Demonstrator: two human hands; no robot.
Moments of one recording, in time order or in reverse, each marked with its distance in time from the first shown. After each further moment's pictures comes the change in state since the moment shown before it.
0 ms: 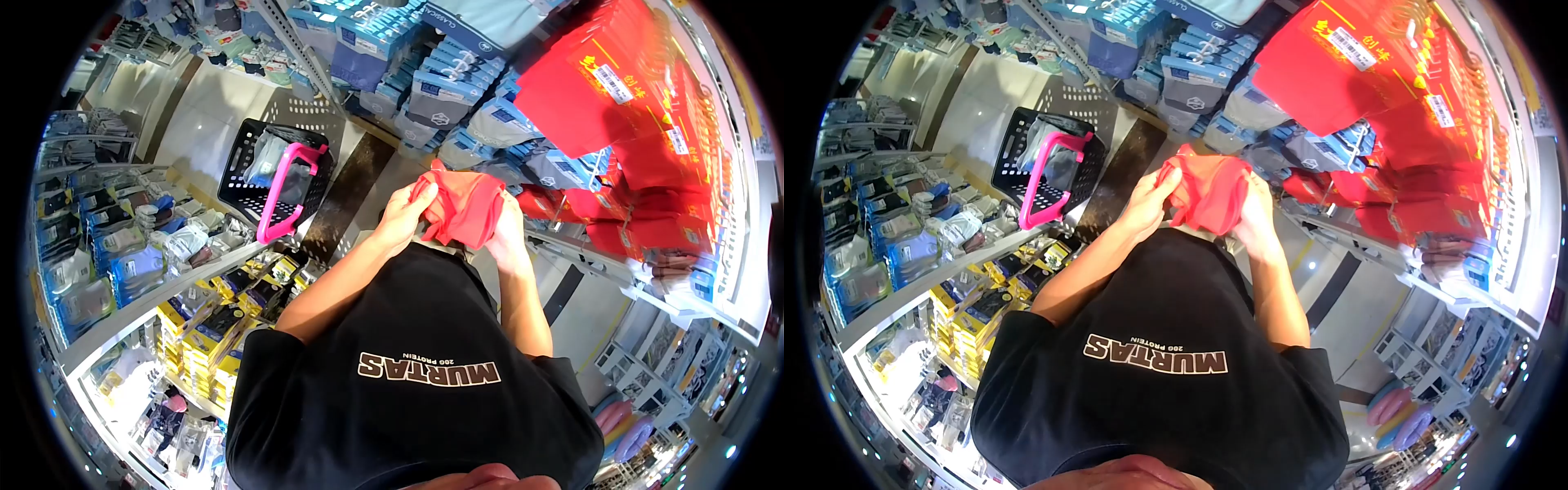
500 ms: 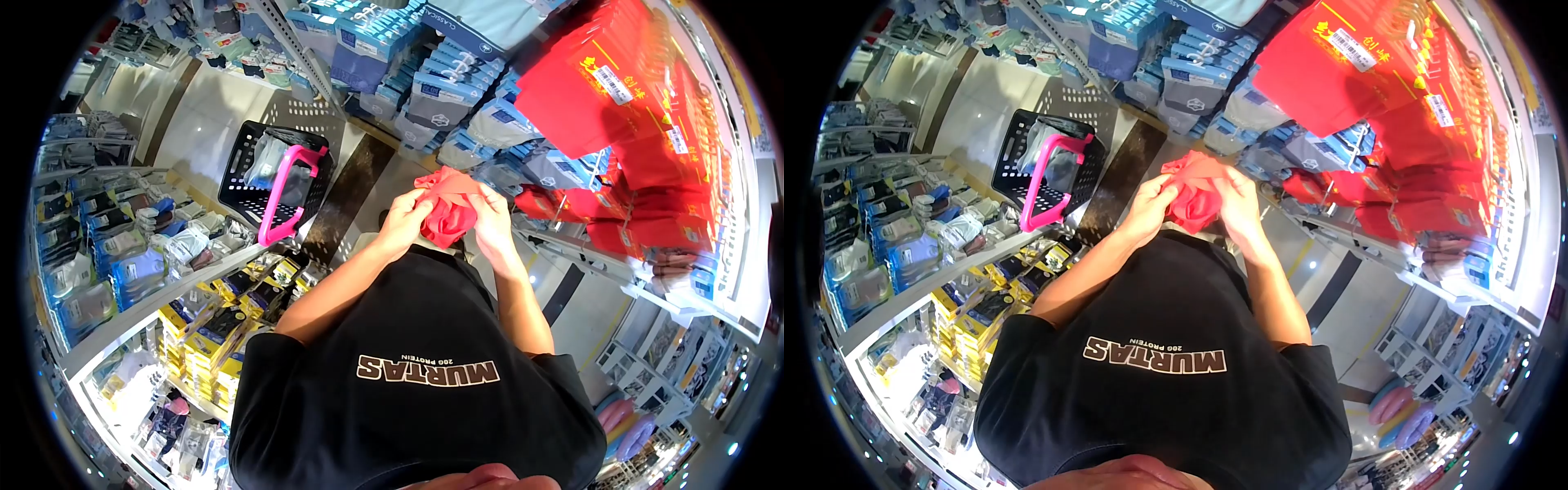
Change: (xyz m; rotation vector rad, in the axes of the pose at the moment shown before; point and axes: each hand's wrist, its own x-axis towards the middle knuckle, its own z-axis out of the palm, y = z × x) left_hand -0.002 -0.013 -0.008 0.071 -0.023 0.087; right_hand 0.008 0.022 0.001 -0.296 -0.181 -0.180
